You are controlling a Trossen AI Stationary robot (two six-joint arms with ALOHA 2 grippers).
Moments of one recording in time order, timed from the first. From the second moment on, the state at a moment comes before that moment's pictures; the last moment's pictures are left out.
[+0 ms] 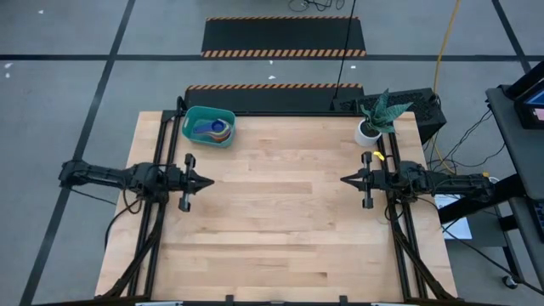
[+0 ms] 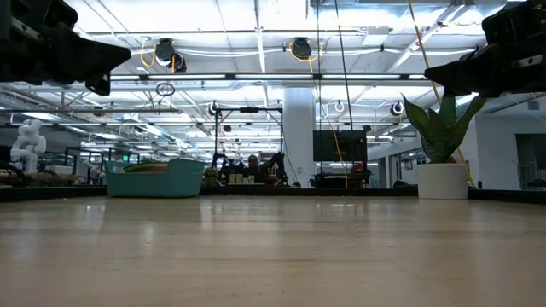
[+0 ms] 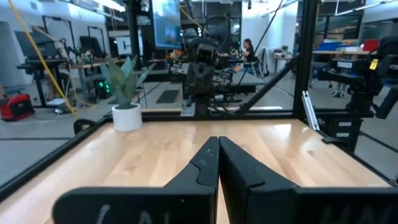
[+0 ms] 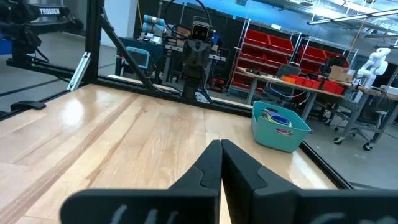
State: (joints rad) left arm -0.13 0.16 0.01 0.24 -0.09 0.04; right arm -0.01 0.01 0.02 0.01 0.00 -0.22
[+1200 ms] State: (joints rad) left arm -0.09 0.01 0.01 0.02 -0.08 0.05; right arm -0.01 0.01 0.02 0.01 0.00 -0.22
